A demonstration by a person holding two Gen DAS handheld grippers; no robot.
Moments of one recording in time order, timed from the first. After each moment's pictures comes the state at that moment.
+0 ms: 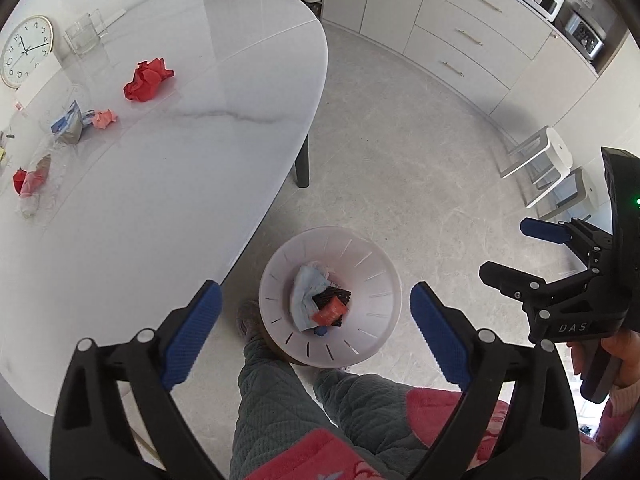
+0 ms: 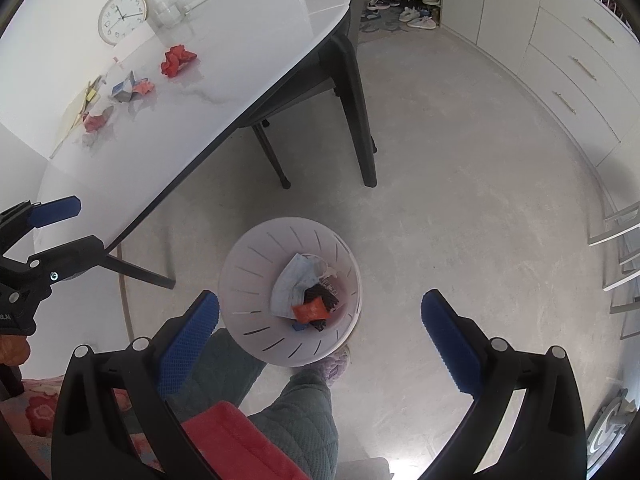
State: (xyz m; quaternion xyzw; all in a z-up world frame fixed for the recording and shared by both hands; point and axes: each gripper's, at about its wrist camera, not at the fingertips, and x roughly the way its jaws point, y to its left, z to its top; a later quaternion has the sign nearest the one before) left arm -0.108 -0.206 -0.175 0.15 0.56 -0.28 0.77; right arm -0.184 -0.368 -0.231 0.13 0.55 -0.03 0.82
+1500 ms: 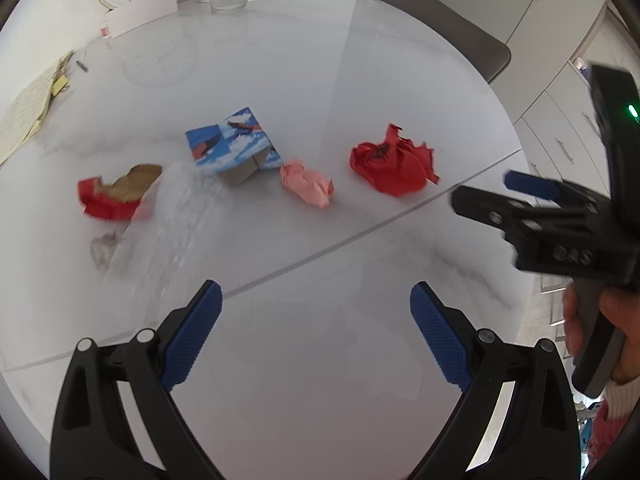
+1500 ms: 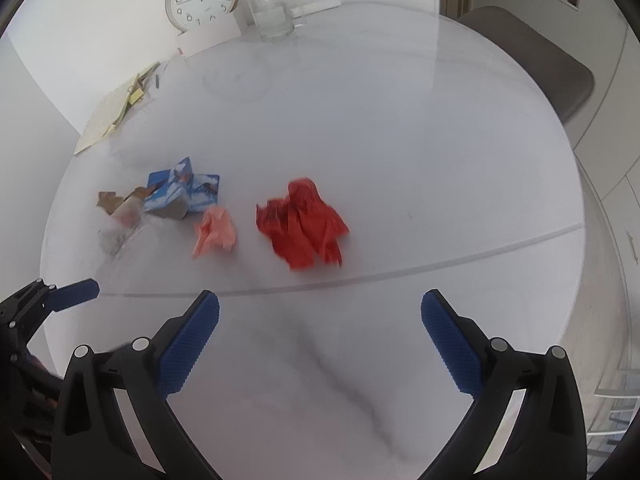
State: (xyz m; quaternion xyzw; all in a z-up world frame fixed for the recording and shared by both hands) left arm 0.135 -0.042 -0.191 0.02 0.56 -0.14 0.82; right arm 0.171 -0.208 -0.207 0.02 0.53 0.10 0.84
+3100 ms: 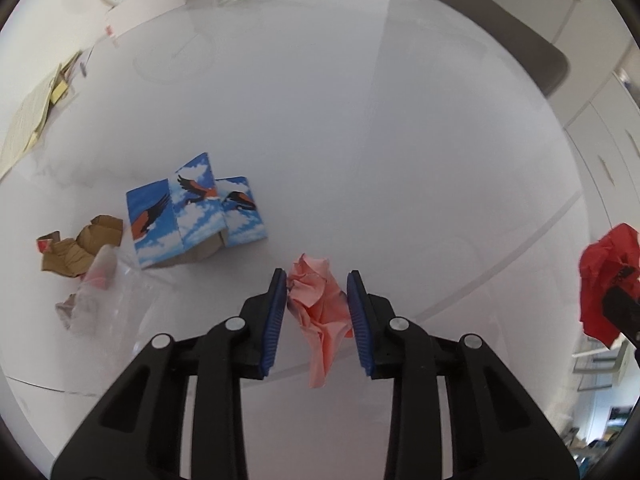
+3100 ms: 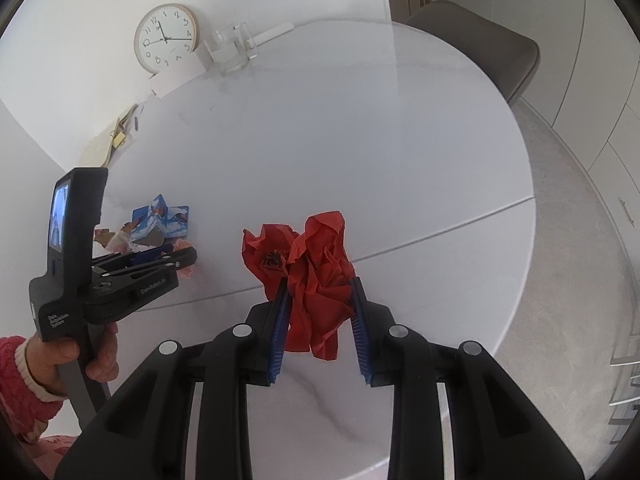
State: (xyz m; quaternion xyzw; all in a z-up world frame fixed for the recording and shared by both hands) left arm 0.208 -0.113 -0.215 0.04 0.57 -0.07 0.82; right arm 0.127 -0.286 -0.176 0.09 0.50 0.06 0.86
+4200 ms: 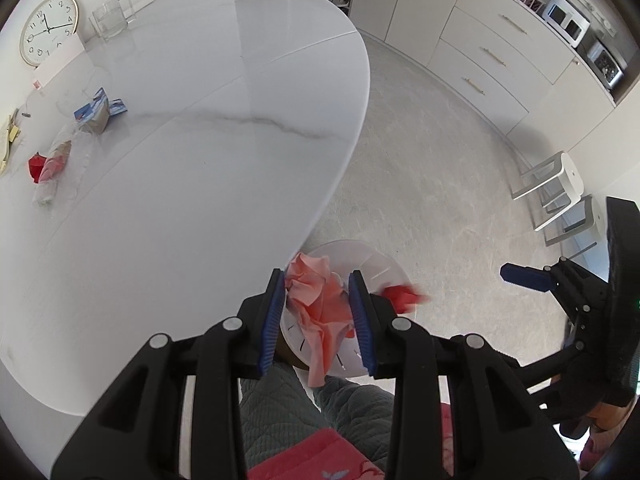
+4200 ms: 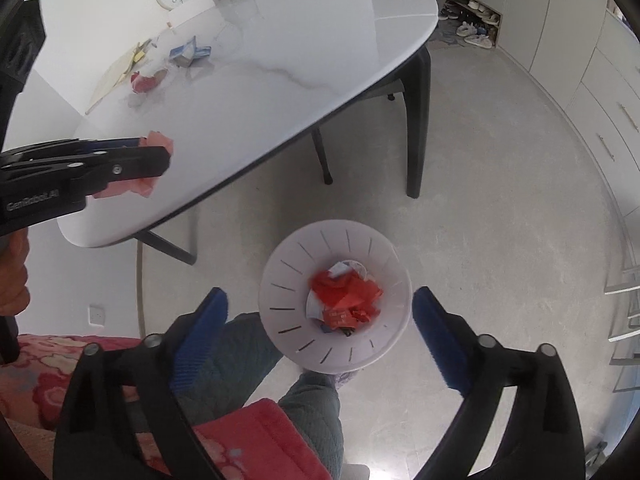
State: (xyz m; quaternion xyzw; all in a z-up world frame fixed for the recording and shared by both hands) left arm -0.082 -0.184 -0.165 0.12 0.56 -0.24 0.78; right arm -0.162 -0.307 -0.231 0.08 0.56 0.05 0.82
